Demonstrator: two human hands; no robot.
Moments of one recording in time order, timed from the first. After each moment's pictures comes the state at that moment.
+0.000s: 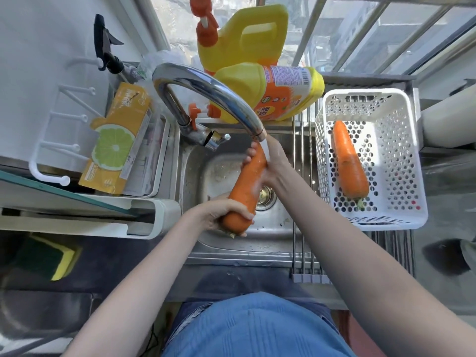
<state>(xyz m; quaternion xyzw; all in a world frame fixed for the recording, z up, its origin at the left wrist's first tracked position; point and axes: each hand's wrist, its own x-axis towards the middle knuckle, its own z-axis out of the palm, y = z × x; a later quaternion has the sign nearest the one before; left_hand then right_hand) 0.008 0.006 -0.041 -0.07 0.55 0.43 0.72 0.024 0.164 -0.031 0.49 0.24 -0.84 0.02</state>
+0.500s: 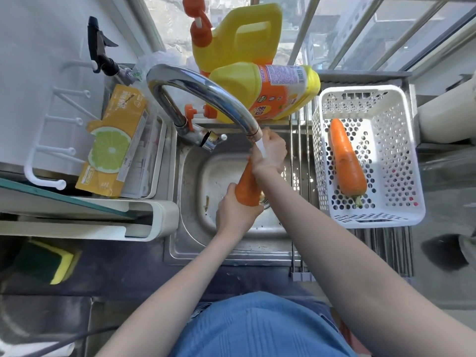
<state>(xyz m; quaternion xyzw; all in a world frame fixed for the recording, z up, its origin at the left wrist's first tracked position) 0.060 0.031 -0.049 0.02 0.87 0.34 0.36 0.007 0.154 -0.048 0.63 0.56 -0.52 -0.10</state>
